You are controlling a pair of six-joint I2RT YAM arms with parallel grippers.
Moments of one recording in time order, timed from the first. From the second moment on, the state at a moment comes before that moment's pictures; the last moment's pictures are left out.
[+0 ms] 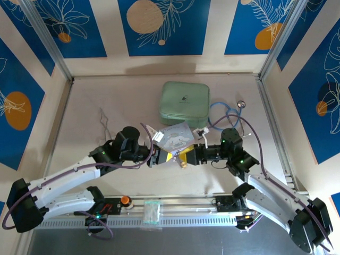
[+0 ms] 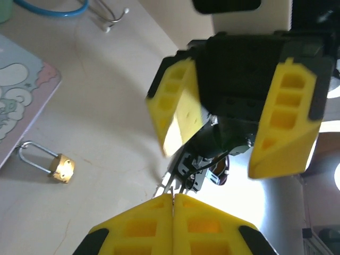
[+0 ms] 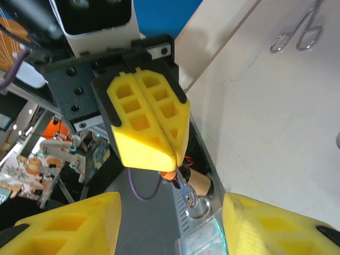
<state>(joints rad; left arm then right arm) -0.89 1.01 0.73 -0.17 0.52 -0.54 0.59 0.82 0.43 0.15 -0.96 0.70</state>
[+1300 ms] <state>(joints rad) -0.87 1.00 0.68 0.06 0.55 -0.65 0.63 0.86 0.35 0.45 -0.91 0.84</state>
